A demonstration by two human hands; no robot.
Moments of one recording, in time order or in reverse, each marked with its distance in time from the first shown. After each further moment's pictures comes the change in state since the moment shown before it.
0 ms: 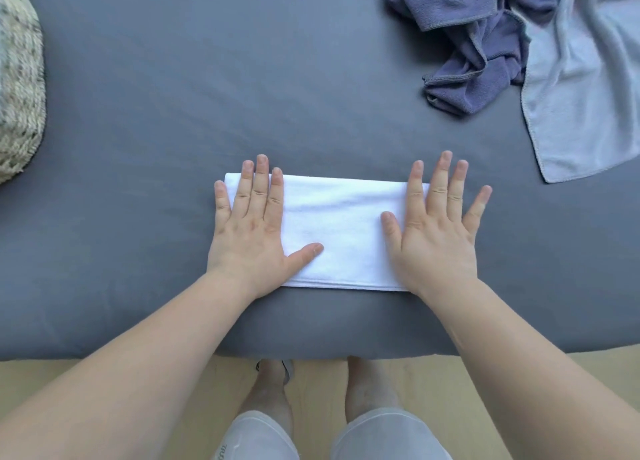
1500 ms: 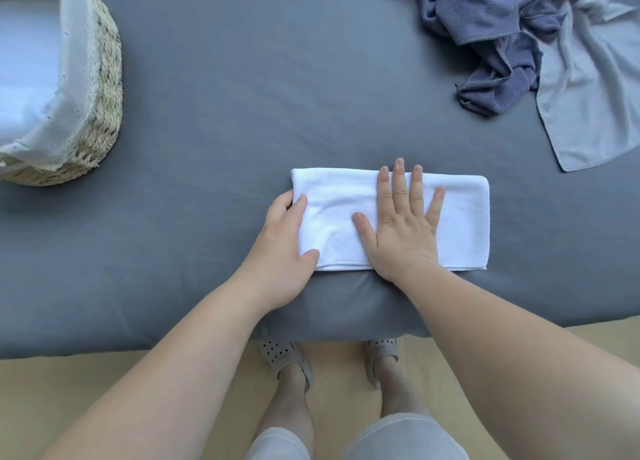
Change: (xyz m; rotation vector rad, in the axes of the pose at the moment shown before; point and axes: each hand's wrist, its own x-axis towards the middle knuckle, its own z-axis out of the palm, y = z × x) left_hand -0.059 -0.065 -0.029 -0.968 -0.213 0.003; right_hand -0.017 -0.105 0.022 0.065 -0.066 -0.020
